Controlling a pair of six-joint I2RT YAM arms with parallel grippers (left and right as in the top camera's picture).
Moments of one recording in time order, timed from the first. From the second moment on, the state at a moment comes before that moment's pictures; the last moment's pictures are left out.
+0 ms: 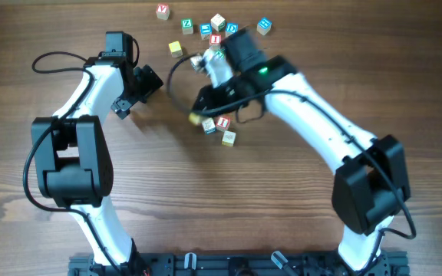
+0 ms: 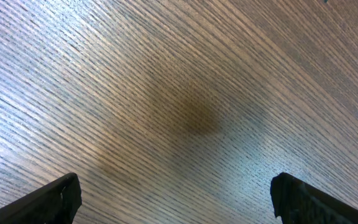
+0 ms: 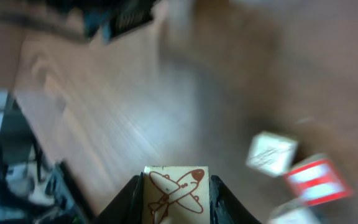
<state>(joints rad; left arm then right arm) 0.00 2.05 1.45 -0.71 0.01 -0.70 0.60 1.96 1.63 -0.77 -0.57 0.24</state>
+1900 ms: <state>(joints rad) 0.00 2.05 1.45 -0.71 0.01 -0.70 0.88 1.82 1.30 -0.43 0.15 0.73</state>
